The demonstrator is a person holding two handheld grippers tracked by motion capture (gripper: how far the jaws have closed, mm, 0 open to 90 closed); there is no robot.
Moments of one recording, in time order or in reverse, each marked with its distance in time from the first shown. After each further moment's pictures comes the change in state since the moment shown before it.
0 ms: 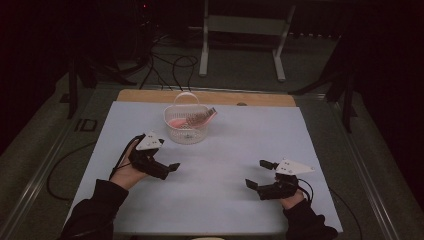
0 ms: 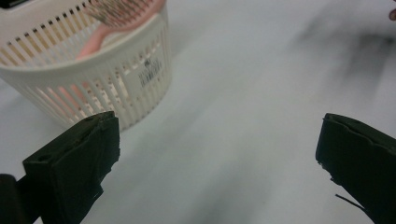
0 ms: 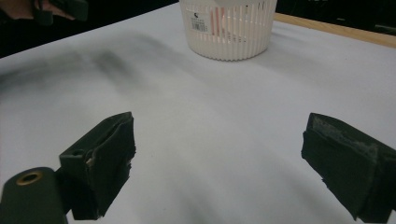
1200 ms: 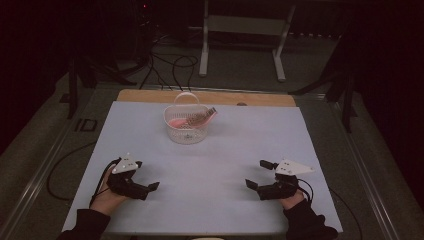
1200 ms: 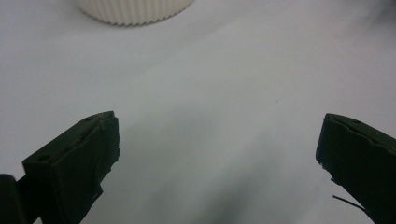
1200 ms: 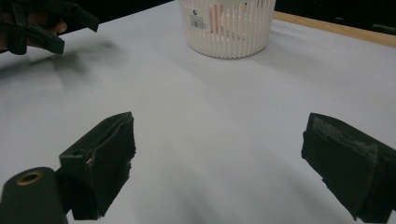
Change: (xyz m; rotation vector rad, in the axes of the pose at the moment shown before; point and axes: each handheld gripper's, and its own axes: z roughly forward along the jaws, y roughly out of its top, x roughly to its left) left arm -0.004 -0.082 -0.027 0.034 0.068 -0.150; right arm 0.000 -0.001 0.000 0.006 -0.008 -0.007
